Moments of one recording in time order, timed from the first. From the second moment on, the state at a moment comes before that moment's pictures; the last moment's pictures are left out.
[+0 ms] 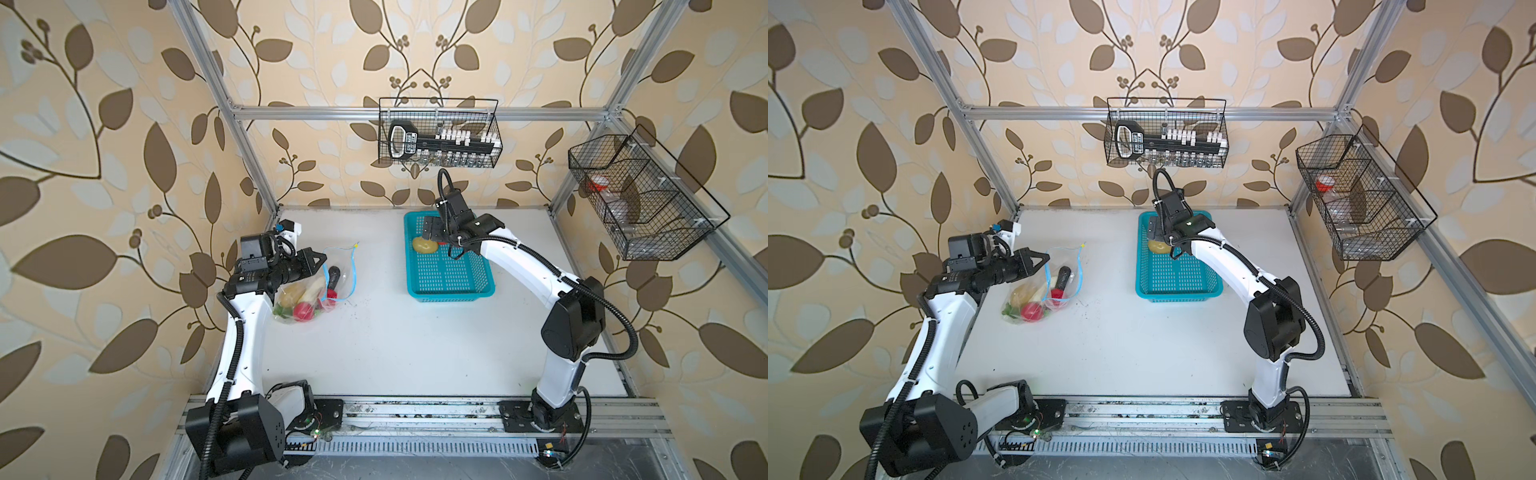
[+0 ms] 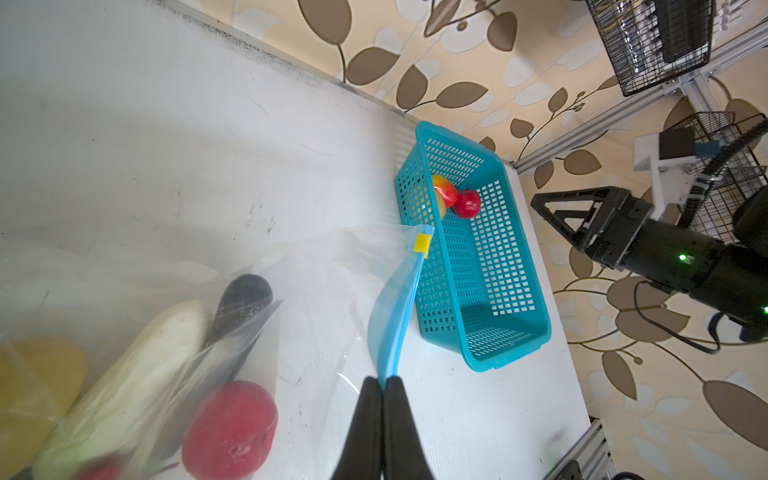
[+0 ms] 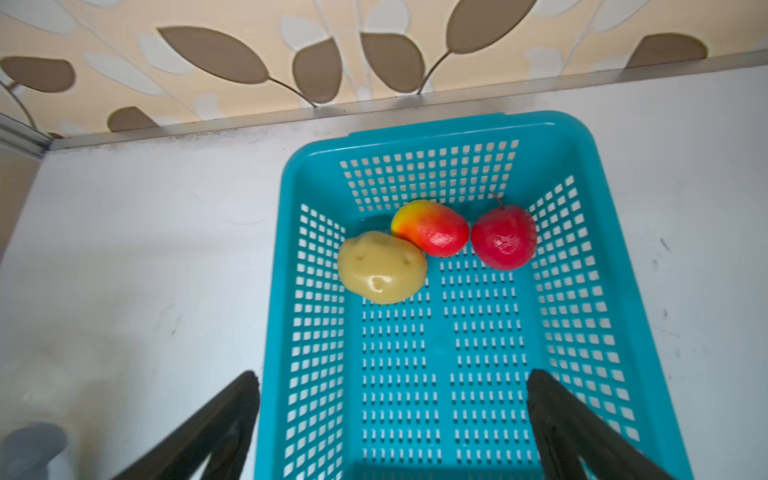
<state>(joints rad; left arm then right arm) 0.25 1.12 1.04 -0.63 0.73 -0.23 0.52 1.88 1.75 -0.71 0.35 0.52</state>
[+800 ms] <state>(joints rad) 0.27 1.12 1.03 -0.63 0.73 -0.23 0.42 2.17 1.96 -0.84 0.43 0.42</state>
